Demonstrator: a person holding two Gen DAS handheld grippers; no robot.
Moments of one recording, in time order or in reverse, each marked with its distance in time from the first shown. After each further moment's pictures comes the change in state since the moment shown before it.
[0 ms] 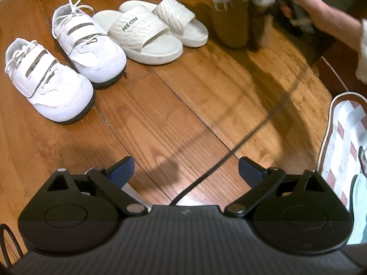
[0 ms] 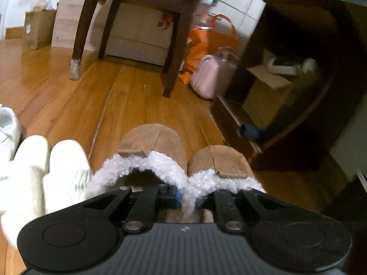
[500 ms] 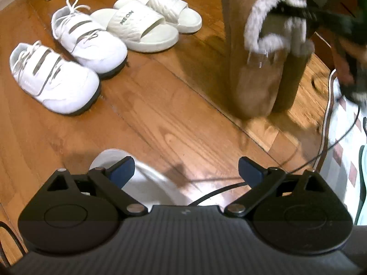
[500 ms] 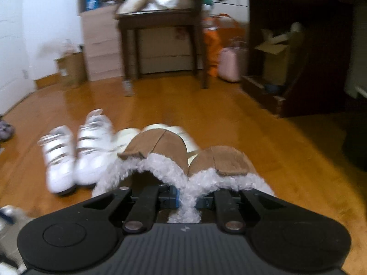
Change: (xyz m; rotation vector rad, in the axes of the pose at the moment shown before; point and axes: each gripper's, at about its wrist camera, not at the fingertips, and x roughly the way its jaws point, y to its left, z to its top) left arm -0.018 -0.005 -0.022 0.099 0.025 0.008; right arm -0.209 -0.002 -0.118 0.280 -0.017 0.218
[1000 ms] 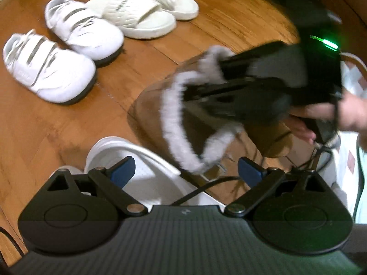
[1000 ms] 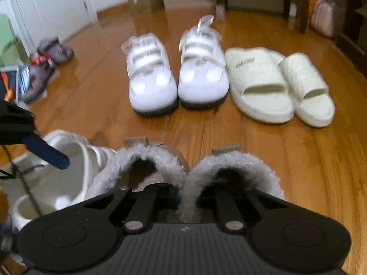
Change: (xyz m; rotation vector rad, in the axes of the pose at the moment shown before) left arm -0.006 0.013 -0.023 -0.002 0.031 -0.038; right arm 0.017 0.157 -0.082 -0.142 0.230 0.351
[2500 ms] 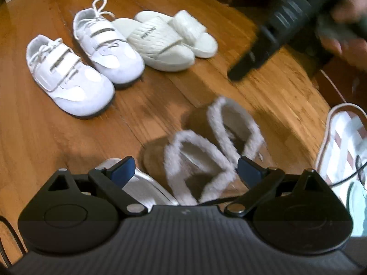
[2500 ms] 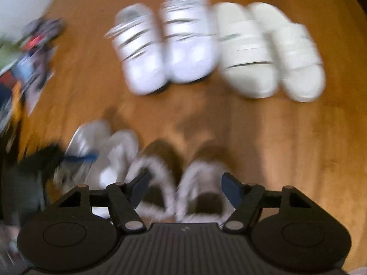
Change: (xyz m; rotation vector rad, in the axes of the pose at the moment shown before) left arm -0.017 0.001 0.010 -0.094 -0.175 0.016; right arm -0.039 -0.025 0.088 -0.005 0.580 0.137
